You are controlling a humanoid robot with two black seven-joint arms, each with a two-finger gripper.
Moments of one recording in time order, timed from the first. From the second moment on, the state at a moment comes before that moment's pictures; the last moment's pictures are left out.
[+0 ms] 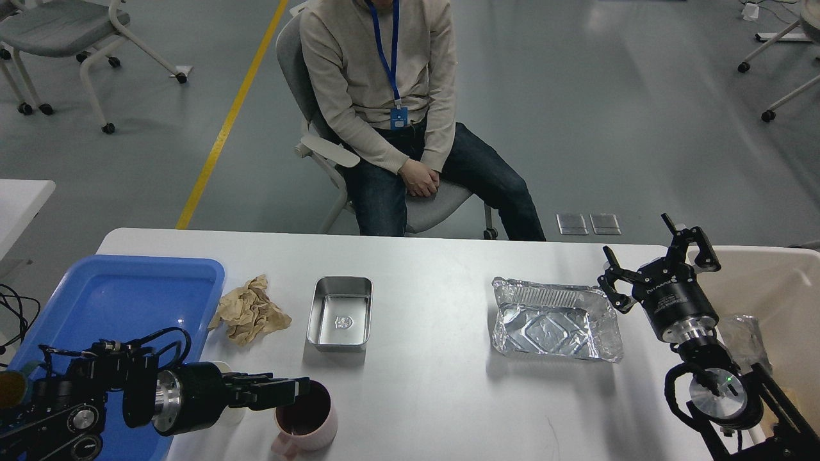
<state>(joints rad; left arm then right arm) -0.23 0.72 -0.71 -1.68 1.55 -0.48 0.05 0.10 -0.18 1.49 1.24 -0.28 0.23 0.09</state>
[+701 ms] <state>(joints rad) -0.23 0.71 -0.67 -1.67 1.61 -0.51 0.07 0.10 -0.18 1.49 1.24 -0.28 0.23 0.09</state>
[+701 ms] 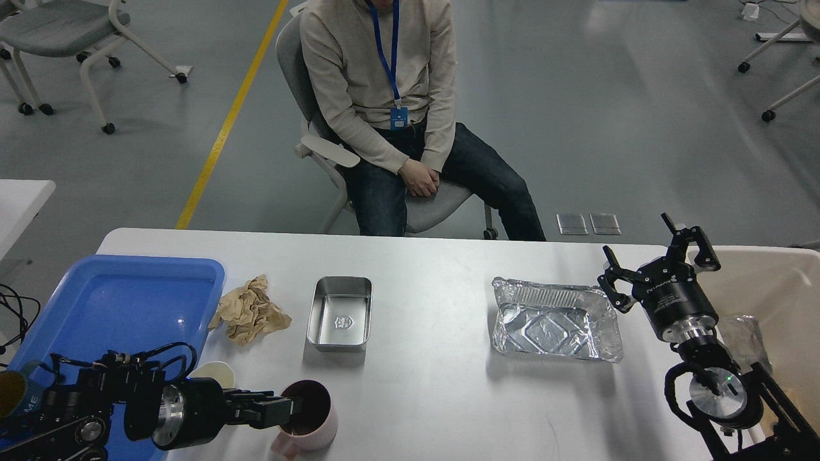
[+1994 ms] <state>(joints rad) -0.22 0.67 -0.63 -1.64 1.67 -0.52 0.13 0.10 -0.18 1.49 1.23 -0.28 0.23 0.09</state>
